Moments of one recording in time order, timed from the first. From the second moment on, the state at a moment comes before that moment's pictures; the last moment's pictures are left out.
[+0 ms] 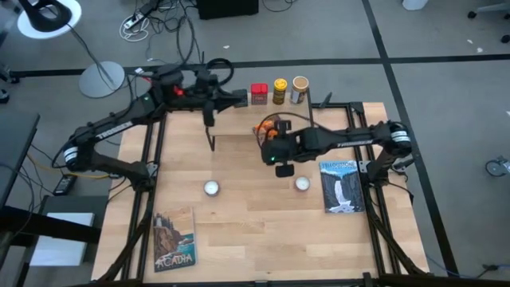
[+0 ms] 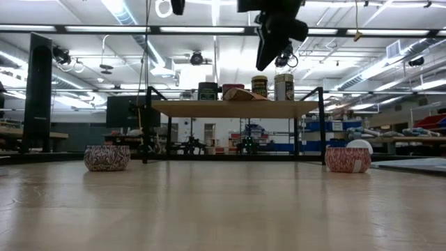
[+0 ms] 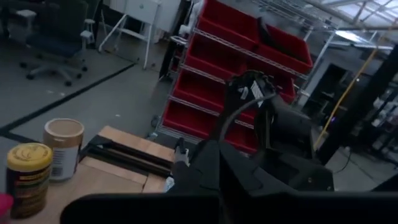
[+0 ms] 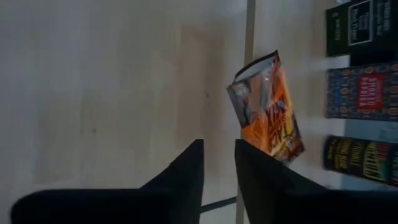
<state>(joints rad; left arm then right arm) 0.48 1.24 1.31 -0.06 0.46 -0.37 0.05 1.74 1.64 -1.07 0.56 -0.19</state>
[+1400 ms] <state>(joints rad) 0.48 0.97 1.31 -0.24 0.44 -0.27 0.08 1.79 1.26 -0.46 0.98 -0.31</state>
